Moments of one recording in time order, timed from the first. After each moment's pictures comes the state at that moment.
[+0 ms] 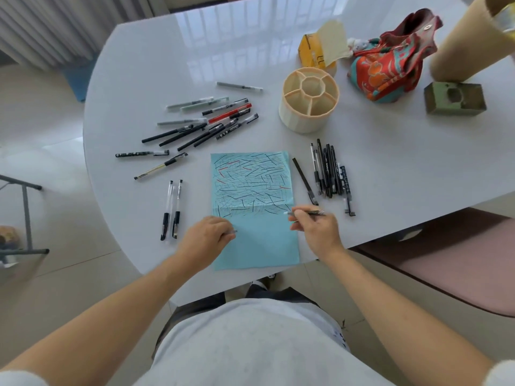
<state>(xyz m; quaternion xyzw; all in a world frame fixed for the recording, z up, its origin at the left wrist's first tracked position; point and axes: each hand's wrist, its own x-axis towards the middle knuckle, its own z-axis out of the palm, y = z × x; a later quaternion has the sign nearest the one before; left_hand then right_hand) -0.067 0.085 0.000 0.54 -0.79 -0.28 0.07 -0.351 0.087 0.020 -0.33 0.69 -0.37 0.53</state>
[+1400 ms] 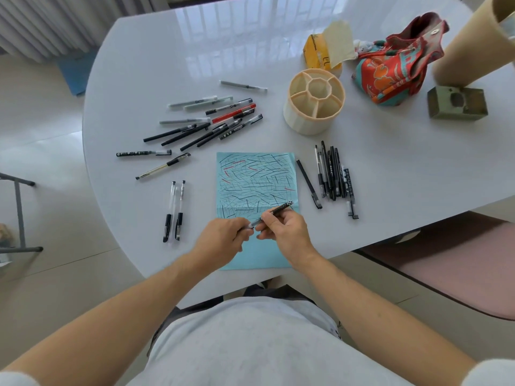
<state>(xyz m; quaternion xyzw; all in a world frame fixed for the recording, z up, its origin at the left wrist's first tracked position) -0.094 0.073 0.026 0.56 -0.73 -0.38 0.08 -0.280 0.083 0.023 -0.31 0.61 -0.37 0.63</state>
